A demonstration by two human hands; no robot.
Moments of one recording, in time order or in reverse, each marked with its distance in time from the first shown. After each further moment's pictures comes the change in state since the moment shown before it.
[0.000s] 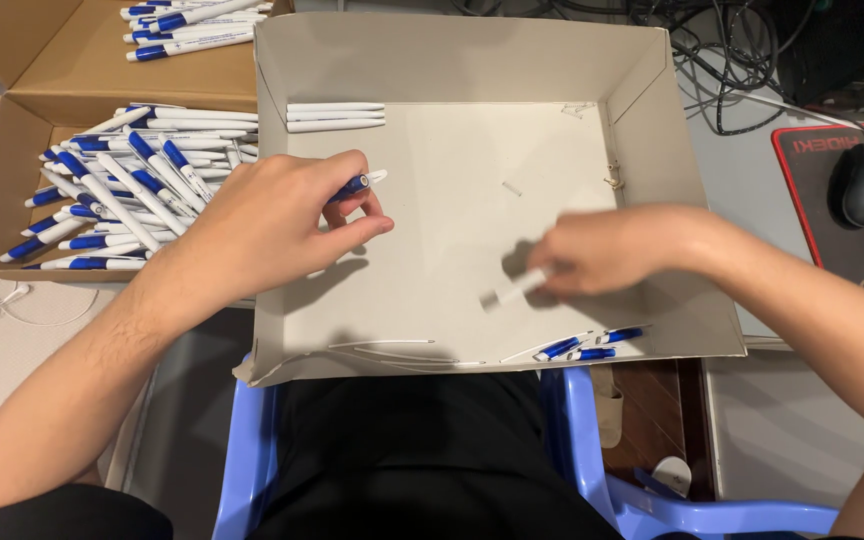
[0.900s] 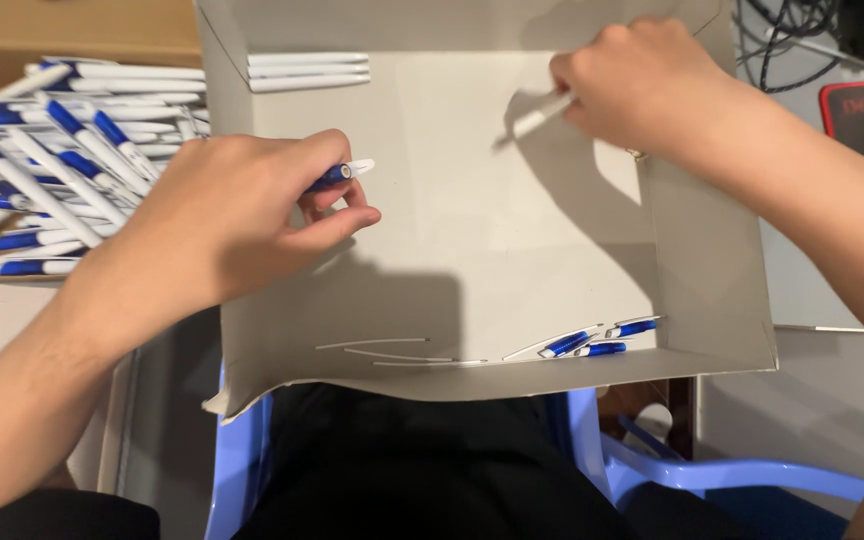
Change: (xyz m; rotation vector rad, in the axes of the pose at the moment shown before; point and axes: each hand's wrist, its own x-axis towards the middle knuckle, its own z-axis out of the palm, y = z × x) left_hand 0.018 -0.015 0.002 0.083 -0.088 -0.008; right_hand 0.068 0.083 -0.056 -0.573 0.522 0.399
